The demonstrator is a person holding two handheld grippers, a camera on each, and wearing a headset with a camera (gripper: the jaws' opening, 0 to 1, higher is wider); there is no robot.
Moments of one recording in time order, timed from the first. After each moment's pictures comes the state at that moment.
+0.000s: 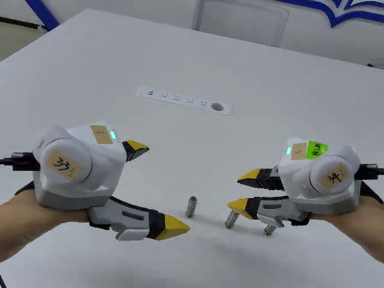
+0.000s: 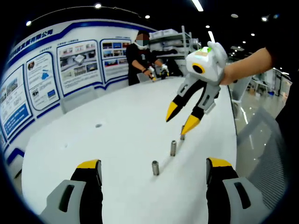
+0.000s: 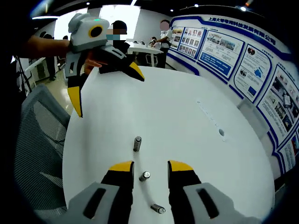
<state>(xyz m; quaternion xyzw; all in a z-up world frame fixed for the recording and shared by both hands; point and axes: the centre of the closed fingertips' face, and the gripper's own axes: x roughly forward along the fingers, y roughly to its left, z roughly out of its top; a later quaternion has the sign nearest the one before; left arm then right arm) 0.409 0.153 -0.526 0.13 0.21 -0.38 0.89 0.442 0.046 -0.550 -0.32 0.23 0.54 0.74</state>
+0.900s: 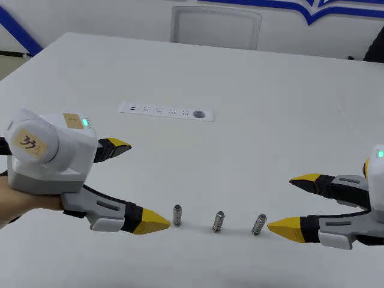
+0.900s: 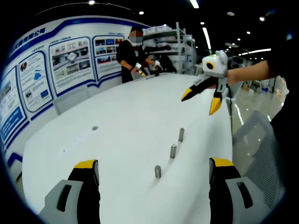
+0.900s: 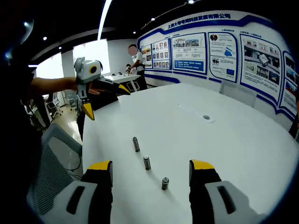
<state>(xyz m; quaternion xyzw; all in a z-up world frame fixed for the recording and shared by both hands) 0.420 0.155 -0.505 0.13 0.23 -0.41 0.87 0.430 -0.029 -0.512 -0.10 0.22 0.53 0.82</state>
